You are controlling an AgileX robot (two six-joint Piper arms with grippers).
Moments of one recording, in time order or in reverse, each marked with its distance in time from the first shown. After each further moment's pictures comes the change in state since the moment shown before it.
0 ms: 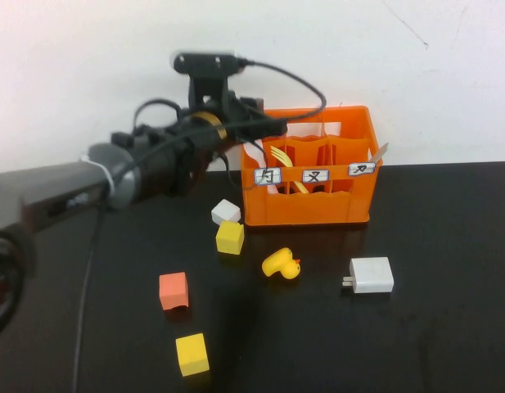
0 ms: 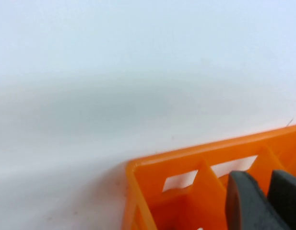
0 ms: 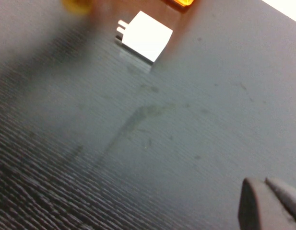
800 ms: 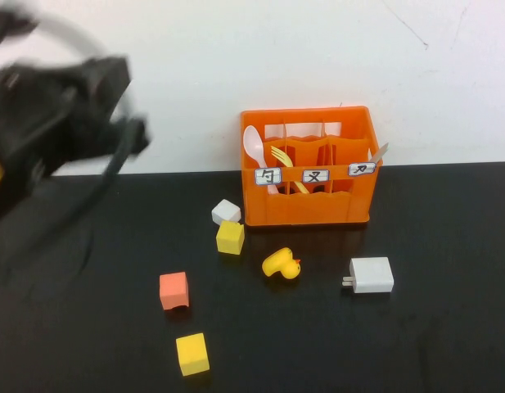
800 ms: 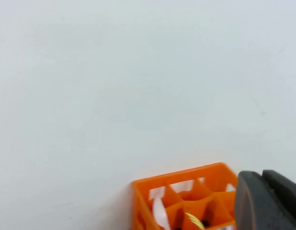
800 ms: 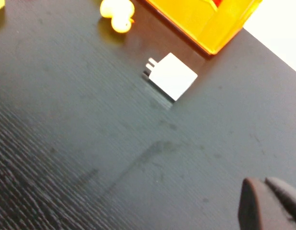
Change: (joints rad) right arm 0.000 0.000 0.000 0.140 -0.099 -0.271; left arm 0.002 -1.029 0.632 0.067 0.195 0.005
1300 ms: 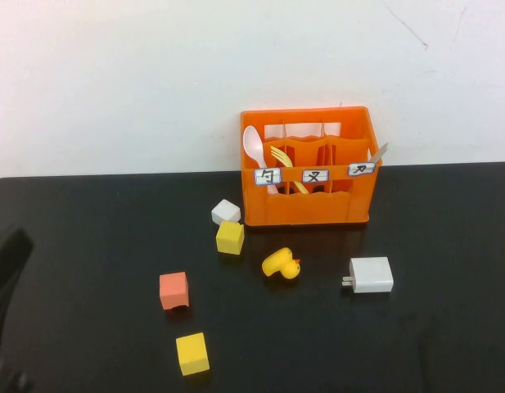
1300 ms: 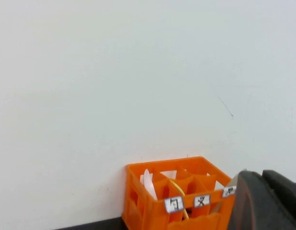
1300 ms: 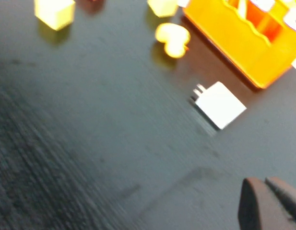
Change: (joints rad) right arm 0.000 0.000 0.000 0.306 -0.005 -0.354; left arm 0.000 -0.624 0.508 -0.030 -0.053 -0.006
